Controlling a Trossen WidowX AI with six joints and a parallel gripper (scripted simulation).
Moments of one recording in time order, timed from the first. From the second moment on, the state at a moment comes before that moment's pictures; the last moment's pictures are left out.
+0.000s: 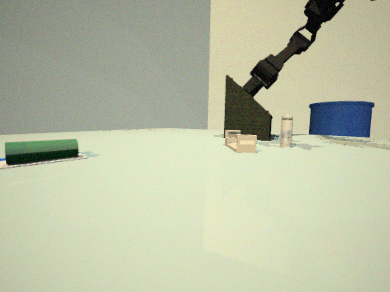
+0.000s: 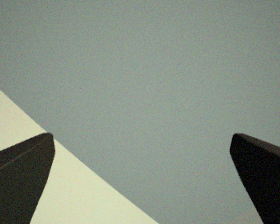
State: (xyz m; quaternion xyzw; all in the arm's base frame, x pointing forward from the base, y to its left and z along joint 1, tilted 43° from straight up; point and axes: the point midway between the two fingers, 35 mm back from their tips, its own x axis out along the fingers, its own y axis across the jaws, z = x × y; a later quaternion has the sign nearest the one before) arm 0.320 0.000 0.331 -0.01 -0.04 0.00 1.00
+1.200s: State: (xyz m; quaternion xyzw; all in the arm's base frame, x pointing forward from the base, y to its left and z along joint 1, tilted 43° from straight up) arm 0.310 0.070 0.091 0.68 0.61 -0.27 0.31
